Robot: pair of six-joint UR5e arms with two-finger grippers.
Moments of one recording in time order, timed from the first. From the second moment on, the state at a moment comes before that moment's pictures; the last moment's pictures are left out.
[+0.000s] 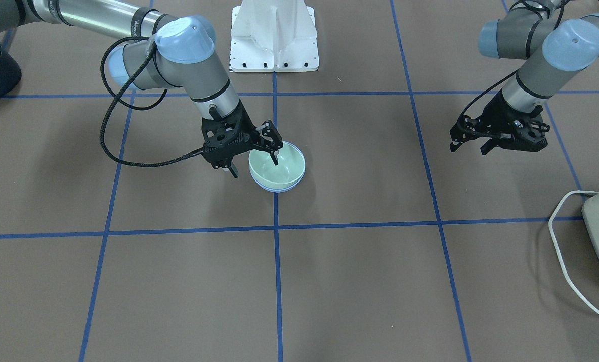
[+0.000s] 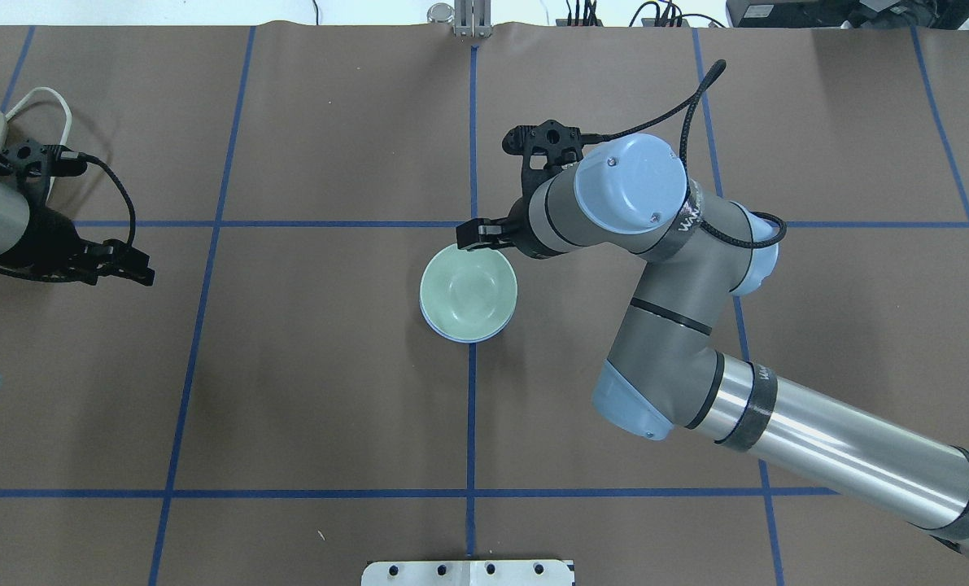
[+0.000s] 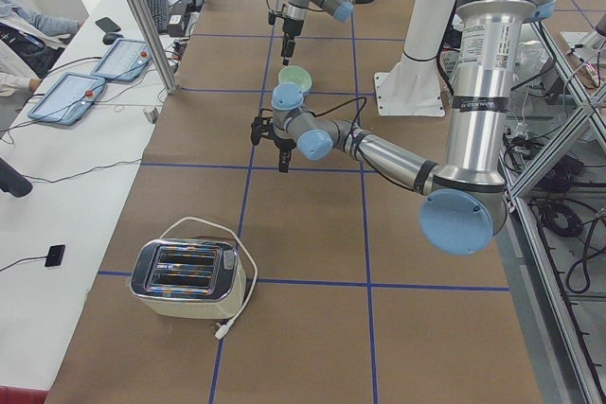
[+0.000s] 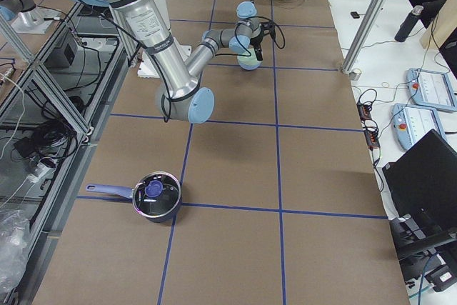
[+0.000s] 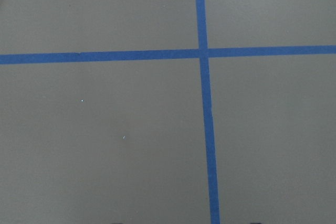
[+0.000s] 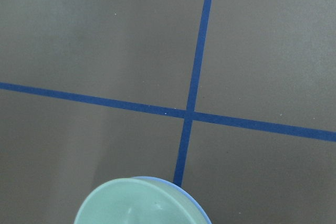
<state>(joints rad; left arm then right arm) -0.91 -1.63 -1.85 -1.98 -2.18 -0.89 0.58 -0.93 1.63 -1.15 1.81 1.15</state>
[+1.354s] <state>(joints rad) -0.91 -1.63 -1.85 -1.98 -2.17 -0.87 0.88 -1.17 1.68 -1.14 2.17 1.08</state>
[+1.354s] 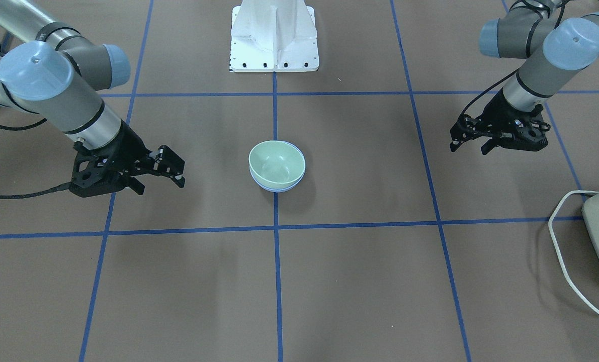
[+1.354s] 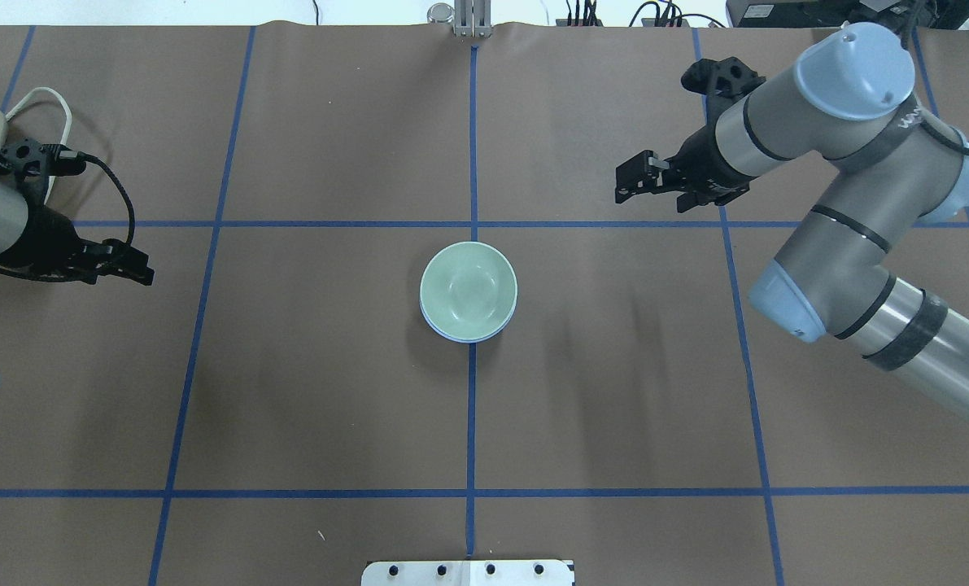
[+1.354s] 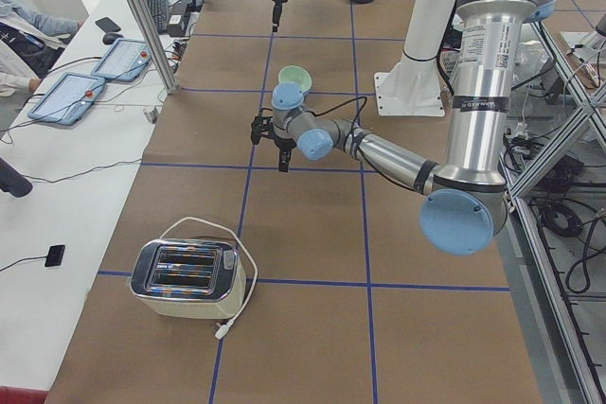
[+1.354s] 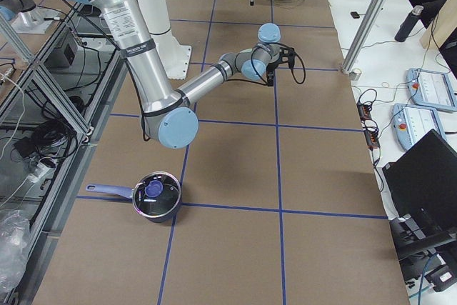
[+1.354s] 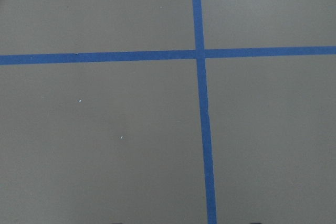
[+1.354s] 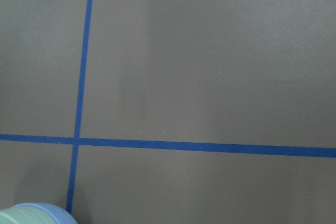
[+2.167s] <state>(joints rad) -1.00 -1.56 -1.84 -1.97 -2.20 -0.68 1.05 -1.32 1.59 -1.15 2.23 0.74</state>
